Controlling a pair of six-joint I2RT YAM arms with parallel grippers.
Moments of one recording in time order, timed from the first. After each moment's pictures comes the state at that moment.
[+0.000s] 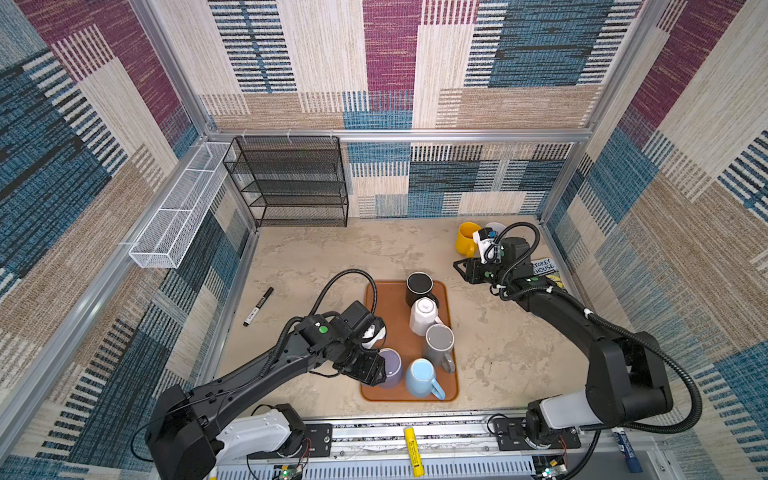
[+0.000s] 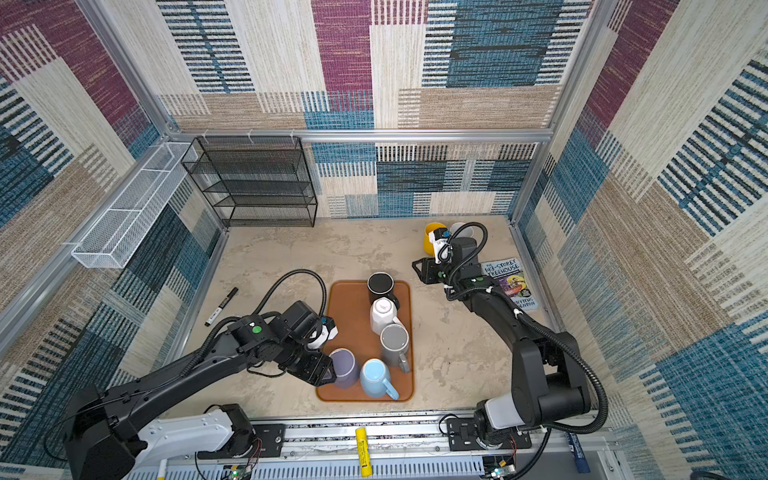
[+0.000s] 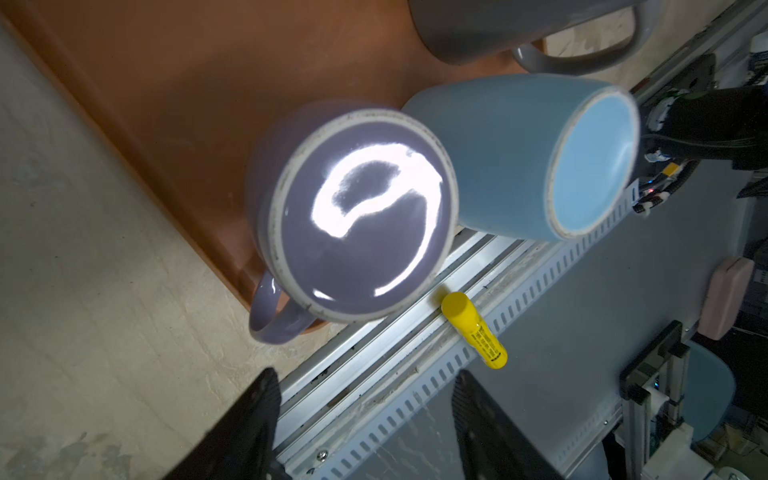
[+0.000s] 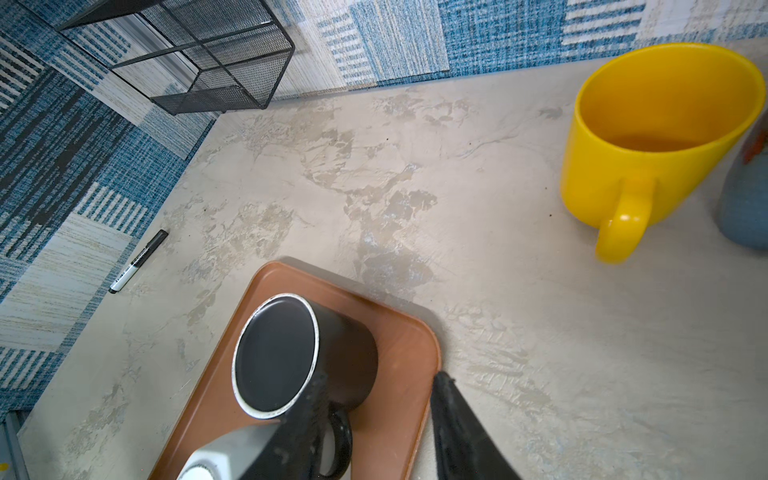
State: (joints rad) left arm -0.83 1.18 0.88 -0.99 0.30 -0.39; right arm 0.18 1.44 0.94 -0.07 -0.43 0.22
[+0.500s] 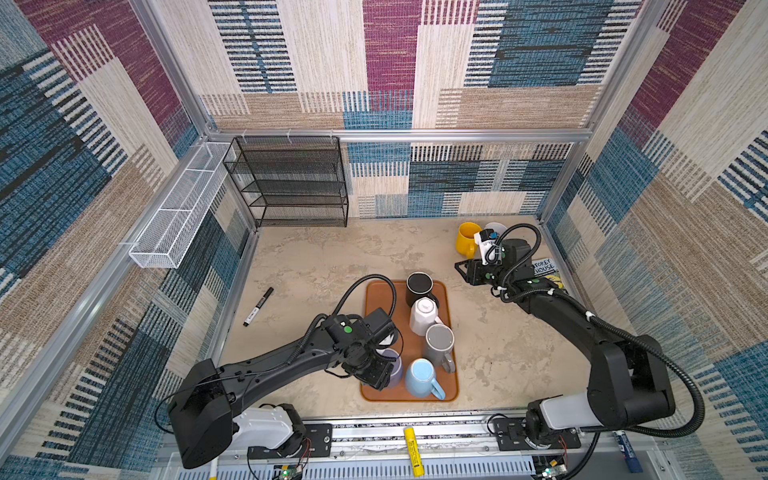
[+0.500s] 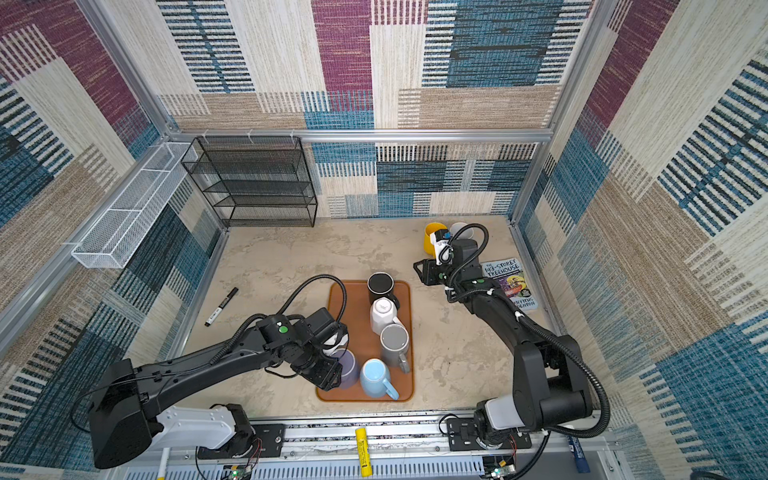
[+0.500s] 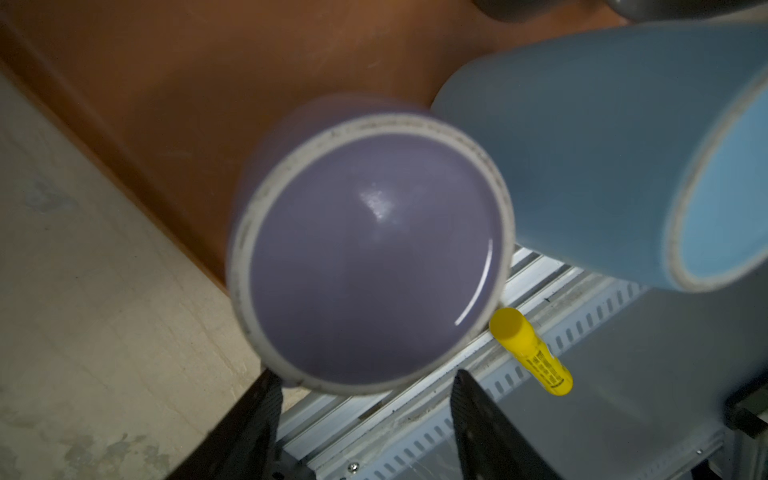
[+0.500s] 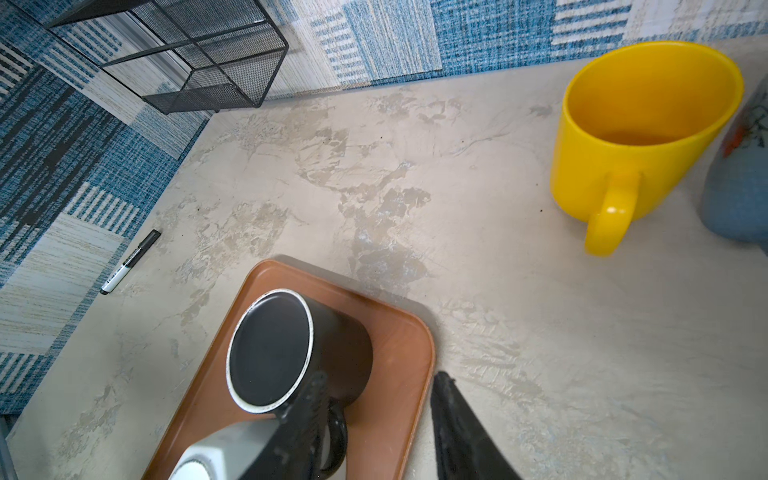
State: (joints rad) left arm -0.93 1.31 0.93 -0.98 0.18 -0.40; right arm 0.18 1.42 0.92 -0.07 -0.41 0.22
